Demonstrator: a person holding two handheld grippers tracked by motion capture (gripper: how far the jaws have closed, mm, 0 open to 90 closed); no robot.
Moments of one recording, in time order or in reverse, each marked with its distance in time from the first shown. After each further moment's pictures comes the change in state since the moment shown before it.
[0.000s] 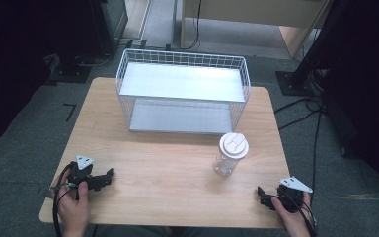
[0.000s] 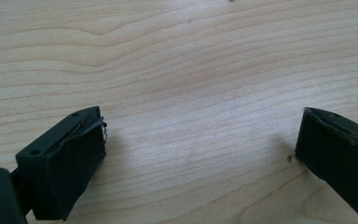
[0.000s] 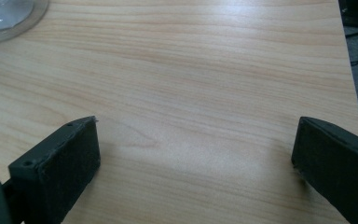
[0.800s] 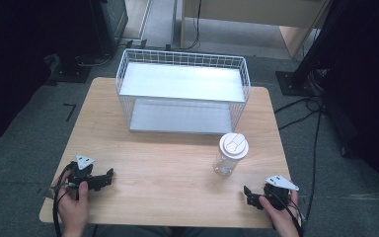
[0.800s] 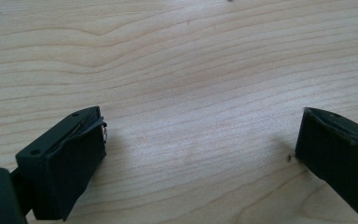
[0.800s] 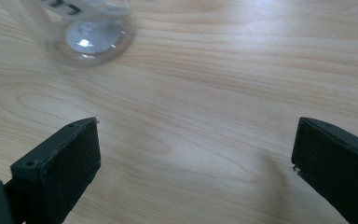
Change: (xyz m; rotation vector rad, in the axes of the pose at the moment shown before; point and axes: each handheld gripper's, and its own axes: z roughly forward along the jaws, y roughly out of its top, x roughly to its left) left arm 0.000 0.000 0.000 -0.001 -0.003 0.003; right arm 0.041 0.013 0.001 -0.026 0.091 -0.049
